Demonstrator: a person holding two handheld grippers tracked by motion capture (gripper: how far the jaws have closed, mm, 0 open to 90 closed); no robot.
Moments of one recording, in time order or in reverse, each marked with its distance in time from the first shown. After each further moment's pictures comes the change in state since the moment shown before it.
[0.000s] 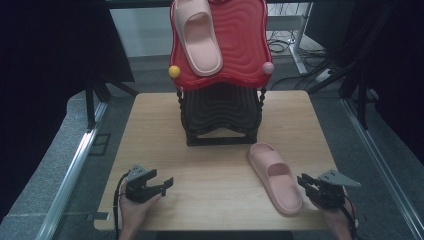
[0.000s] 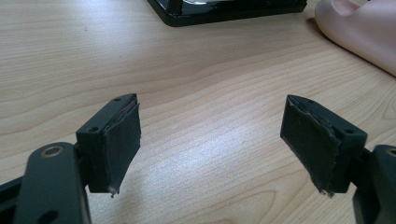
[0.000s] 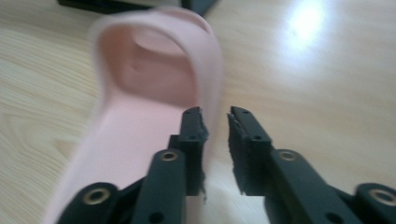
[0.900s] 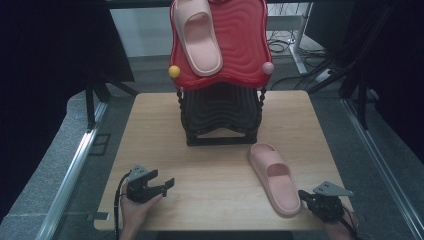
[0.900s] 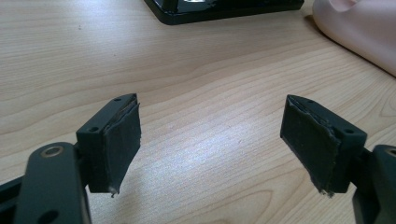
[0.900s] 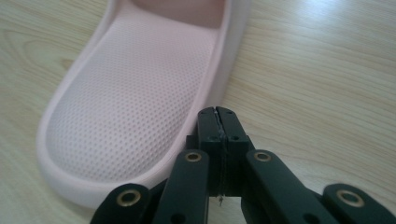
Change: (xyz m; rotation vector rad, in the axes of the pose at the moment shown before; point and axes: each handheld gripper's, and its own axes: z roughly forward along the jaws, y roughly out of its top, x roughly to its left) left arm -0.003 0.000 0.002 0.010 -0.007 0.008; right arm 0.015 -0.024 -0.002 0.144 0.048 -0.088
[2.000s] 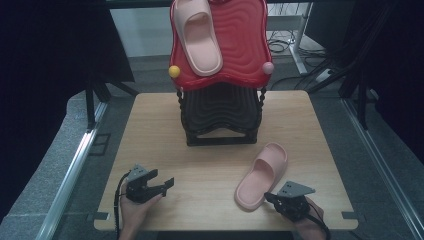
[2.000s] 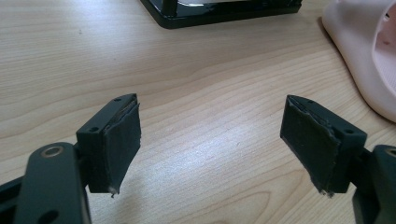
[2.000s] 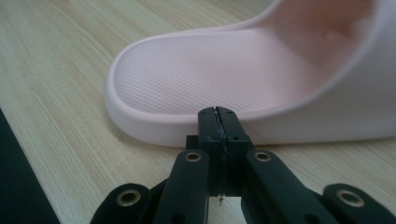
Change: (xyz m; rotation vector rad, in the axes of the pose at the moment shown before) left arm 0.000 0.001 -0.002 -0.012 -0.001 -0.002; right arm 0.068 0.037 0.029 -0.031 0.203 -0.155
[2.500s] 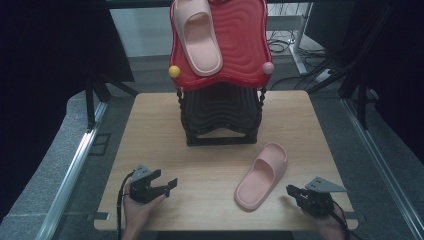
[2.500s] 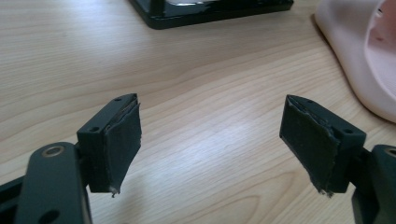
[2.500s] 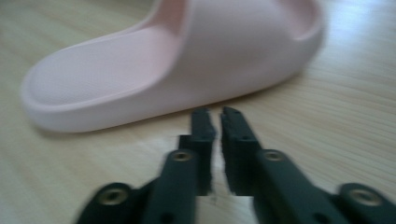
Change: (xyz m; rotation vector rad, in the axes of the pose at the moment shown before) left arm -0.015 0.003 0.007 0.005 -0.020 0.030; right arm -0.048 -0.025 -0.033 -0.073 -0.142 0.162
